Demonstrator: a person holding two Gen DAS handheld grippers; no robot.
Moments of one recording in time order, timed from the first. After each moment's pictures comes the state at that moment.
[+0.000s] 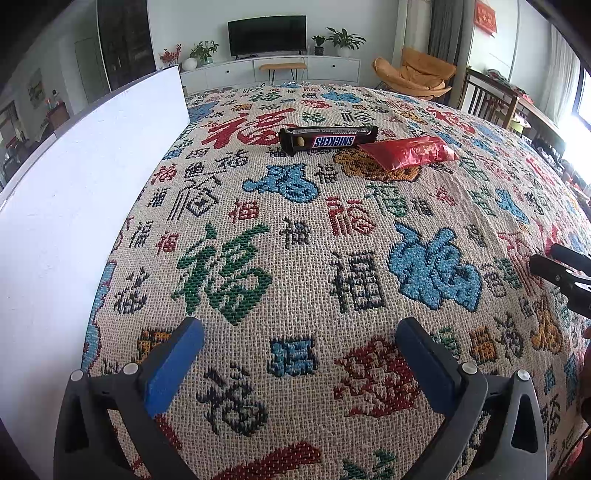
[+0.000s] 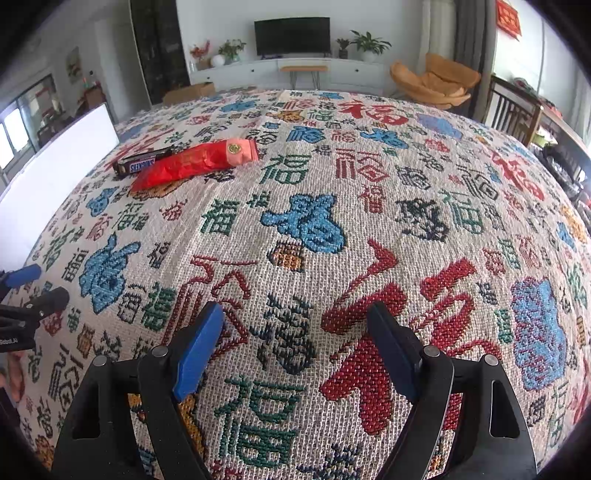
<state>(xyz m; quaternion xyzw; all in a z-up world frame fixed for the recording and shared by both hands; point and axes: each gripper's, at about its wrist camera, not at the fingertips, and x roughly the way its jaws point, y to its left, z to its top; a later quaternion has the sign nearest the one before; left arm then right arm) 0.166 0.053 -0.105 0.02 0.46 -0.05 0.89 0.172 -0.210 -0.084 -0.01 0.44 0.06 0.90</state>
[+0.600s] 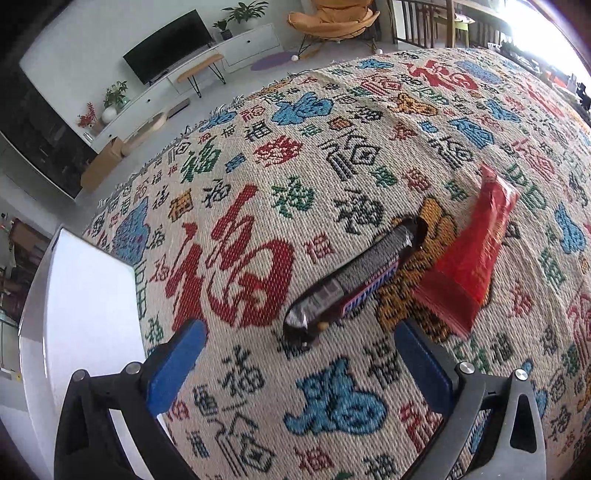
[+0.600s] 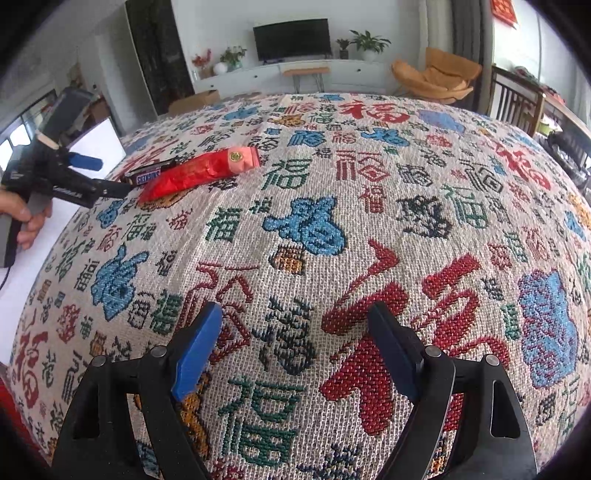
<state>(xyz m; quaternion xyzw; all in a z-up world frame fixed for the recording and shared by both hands) 0.351 0.017 -0.079 0.23 0.50 -0.13 0.82 0.172 -0.219 -0.083 0.02 0.43 0.07 0.90</state>
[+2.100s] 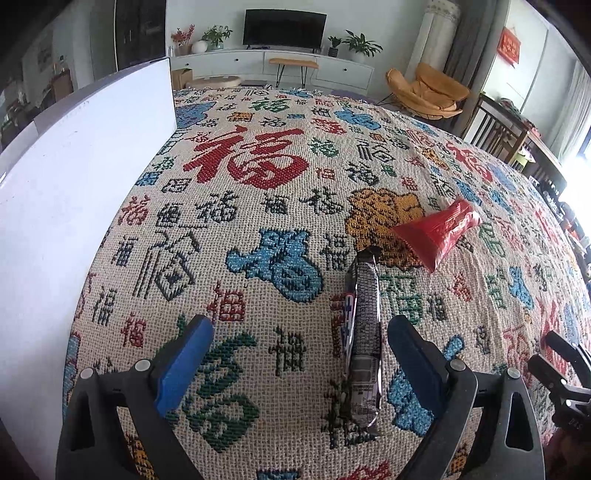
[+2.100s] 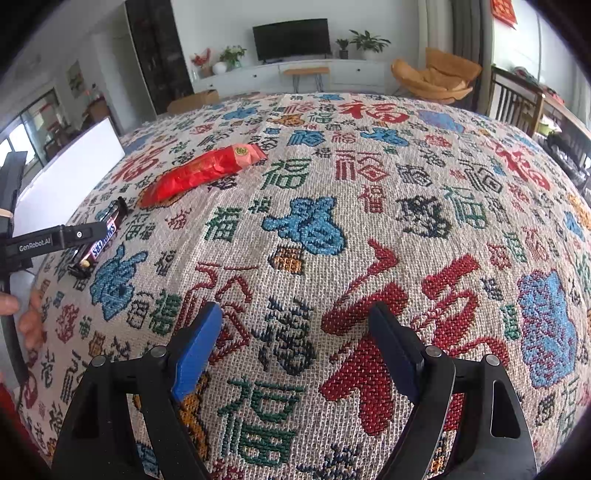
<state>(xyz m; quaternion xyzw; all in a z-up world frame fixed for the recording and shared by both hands) 0.234 0.057 -0.097 -0.05 0.47 -0.05 0.88 0.172 -0.219 -0.083 0.02 0.43 0.07 0.90</state>
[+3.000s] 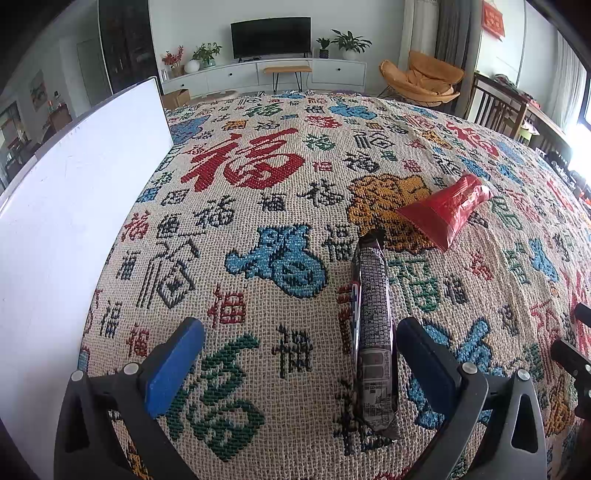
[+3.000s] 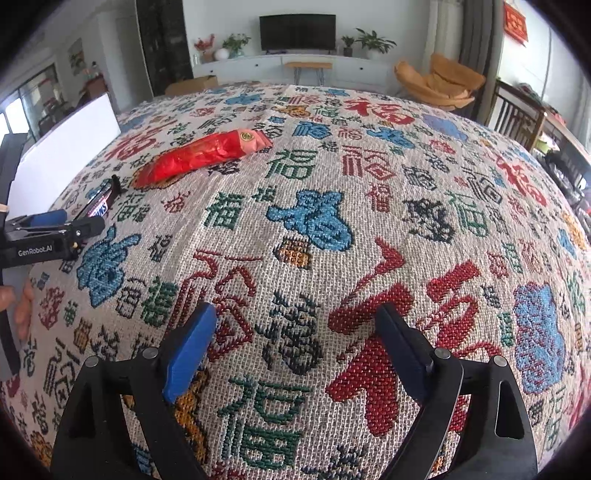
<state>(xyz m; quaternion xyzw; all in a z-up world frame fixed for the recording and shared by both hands) 0.231 0.043 -0.104 0.02 0.46 -0.04 0.89 0.174 -0.203 -0.087 -0.03 0.45 0.06 0.89</state>
